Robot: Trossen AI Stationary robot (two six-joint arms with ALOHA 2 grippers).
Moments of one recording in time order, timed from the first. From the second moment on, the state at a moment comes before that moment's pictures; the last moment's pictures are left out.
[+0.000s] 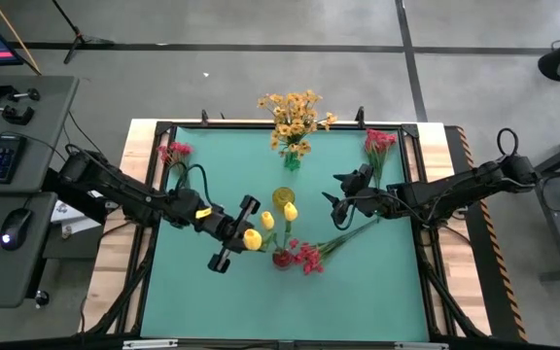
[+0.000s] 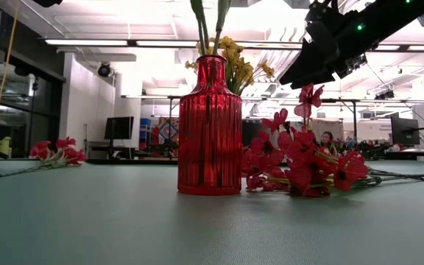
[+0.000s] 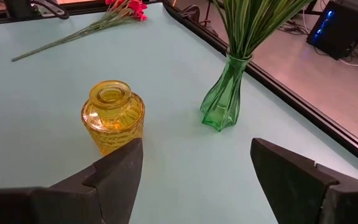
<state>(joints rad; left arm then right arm) -0.30 1.41 0.73 1.05 0.20 0.11 0.16 1.14 0.63 -0.09 0.68 0.31</state>
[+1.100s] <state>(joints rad) -0.23 1.45 0.74 0.97 0.24 -0.01 0.16 1.14 0.63 -0.09 0.68 0.31</state>
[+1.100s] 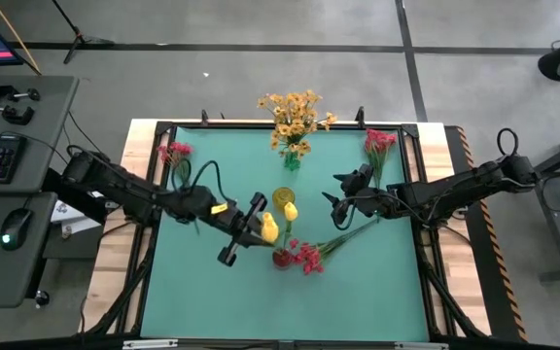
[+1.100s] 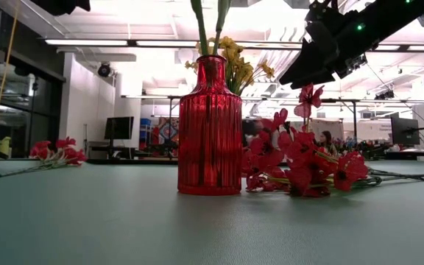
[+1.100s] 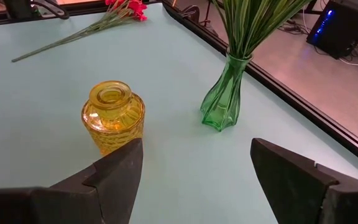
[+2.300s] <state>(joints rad) -0.20 1.42 0.74 0.90 0.32 -0.19 0.16 1.14 0.63 -0.09 0.68 0.31</state>
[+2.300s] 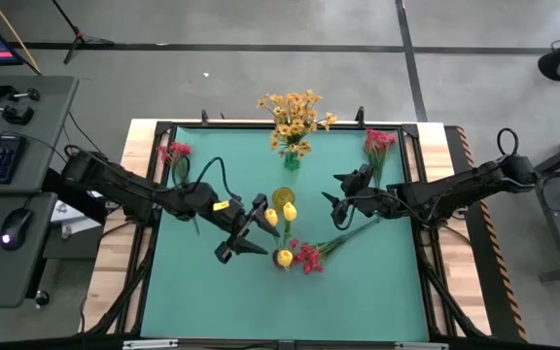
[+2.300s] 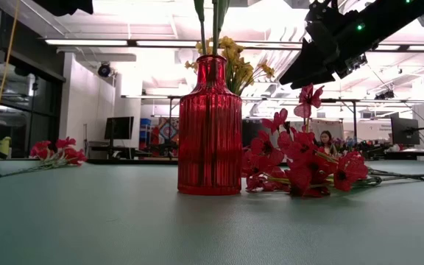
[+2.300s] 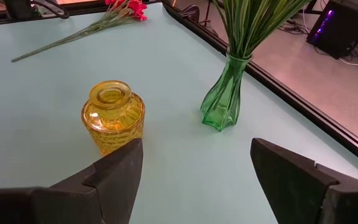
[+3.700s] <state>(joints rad) 0.04 1.19 0.74 -0.08 -0.53 -0.31 -0.08 1.17 0.62 -0.63 0.79 0.90</state>
